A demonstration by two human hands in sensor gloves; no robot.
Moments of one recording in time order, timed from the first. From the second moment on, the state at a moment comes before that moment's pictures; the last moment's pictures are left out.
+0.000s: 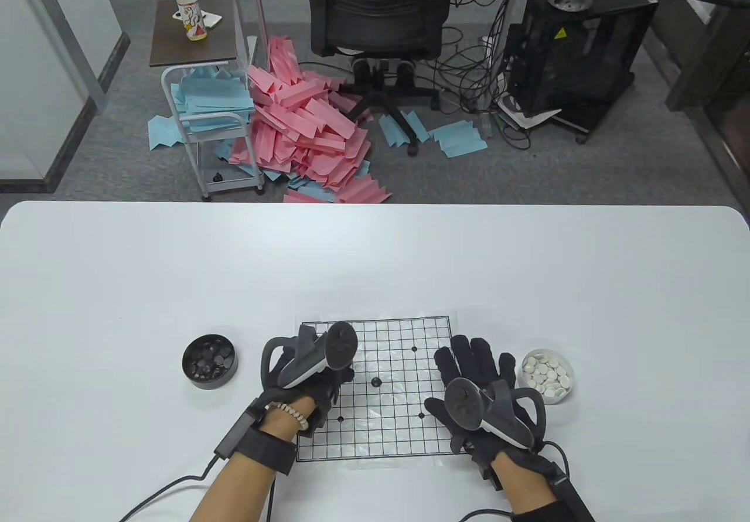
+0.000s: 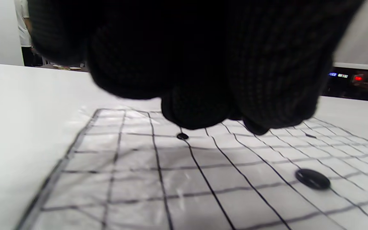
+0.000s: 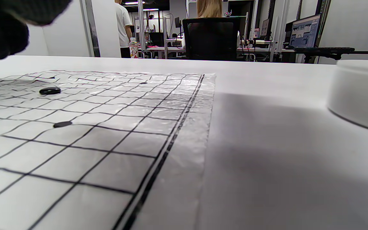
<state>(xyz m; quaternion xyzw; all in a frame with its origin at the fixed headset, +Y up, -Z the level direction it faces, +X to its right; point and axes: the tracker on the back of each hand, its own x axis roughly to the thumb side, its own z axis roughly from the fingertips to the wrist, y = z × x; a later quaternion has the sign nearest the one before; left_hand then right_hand) -0.109 -0.751 -0.359 -0.05 -0.11 0.03 0.99 0.138 -0.755 -0.286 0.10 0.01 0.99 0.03</state>
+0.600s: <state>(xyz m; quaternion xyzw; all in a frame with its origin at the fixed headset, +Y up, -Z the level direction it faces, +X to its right) -0.073 -0.773 -0.354 -0.04 -0.12 -0.01 0.99 0.139 -0.755 -0.286 0.10 0.00 0.99 0.04</state>
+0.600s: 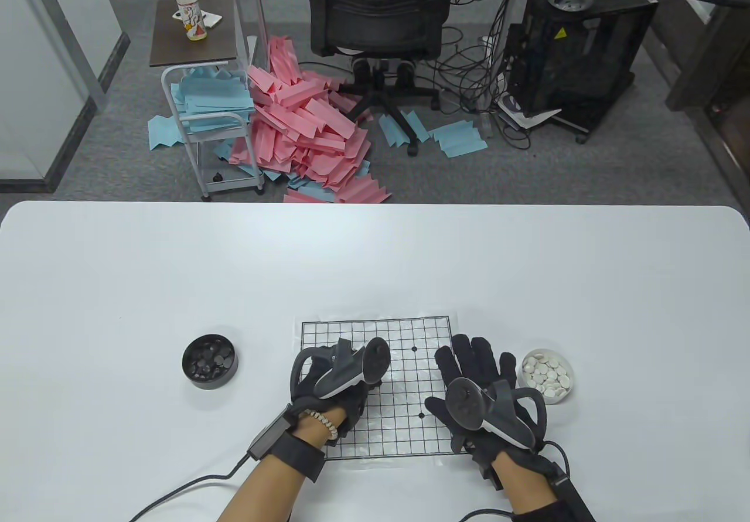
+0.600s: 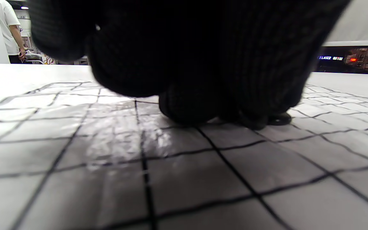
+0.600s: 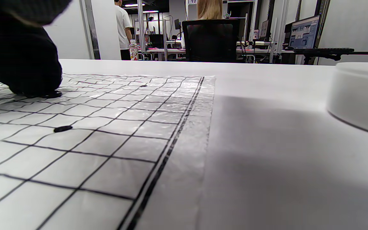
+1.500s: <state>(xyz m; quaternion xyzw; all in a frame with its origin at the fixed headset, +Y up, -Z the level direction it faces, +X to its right) -0.280 -0.729 -0.373 -0.10 0.18 -0.04 0.98 0.140 -0.755 -0.286 0.10 0.01 0.99 0.04</state>
